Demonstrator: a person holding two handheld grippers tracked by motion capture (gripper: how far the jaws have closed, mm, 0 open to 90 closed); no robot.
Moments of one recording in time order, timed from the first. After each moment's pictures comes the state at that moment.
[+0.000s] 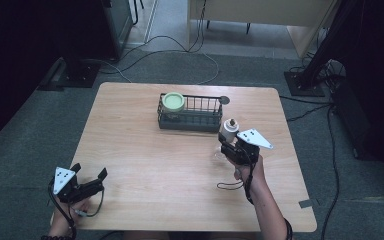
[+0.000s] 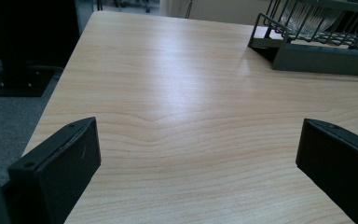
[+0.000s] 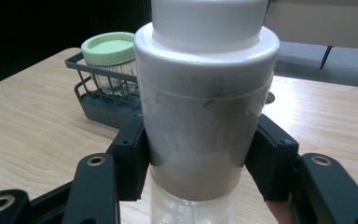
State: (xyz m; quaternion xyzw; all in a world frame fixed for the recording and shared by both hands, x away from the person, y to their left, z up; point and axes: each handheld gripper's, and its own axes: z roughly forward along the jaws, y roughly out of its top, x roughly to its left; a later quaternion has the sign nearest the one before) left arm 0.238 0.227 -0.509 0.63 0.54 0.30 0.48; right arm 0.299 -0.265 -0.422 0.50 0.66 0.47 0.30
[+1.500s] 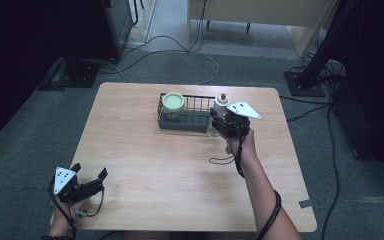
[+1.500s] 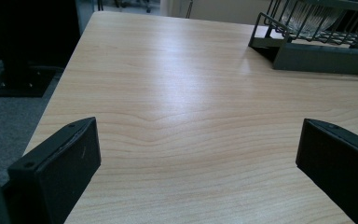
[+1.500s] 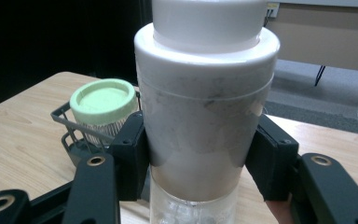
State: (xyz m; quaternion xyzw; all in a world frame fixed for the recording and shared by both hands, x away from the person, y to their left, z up) left arm 0.238 0.226 -0.509 0.63 0.54 0.30 0.48; right arm 0.358 -0.242 -0.381 0.49 0.66 0.47 0.32
